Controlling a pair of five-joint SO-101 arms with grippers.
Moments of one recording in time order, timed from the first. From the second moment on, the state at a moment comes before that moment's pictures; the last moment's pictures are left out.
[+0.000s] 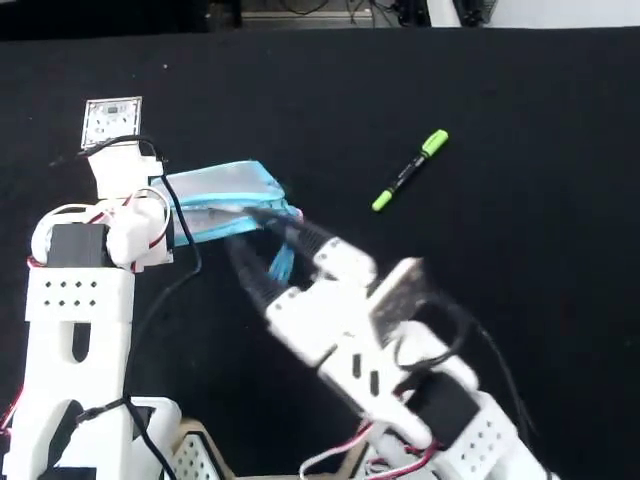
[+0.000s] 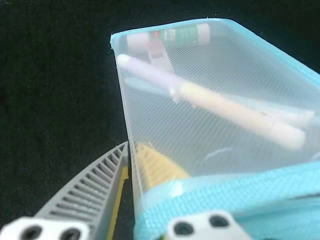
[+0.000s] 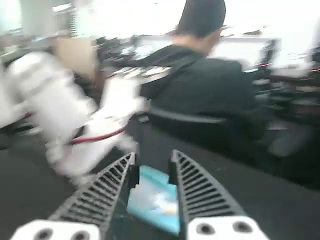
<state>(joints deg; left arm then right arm) -5.6 -34.6 31.1 73.6 1.5 -43.3 -83.9 67.2 23.6 -2.4</state>
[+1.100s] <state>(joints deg) -5.6 -34.6 31.1 73.6 1.5 -1.1 -27.2 47.1 39.3 -28.8</state>
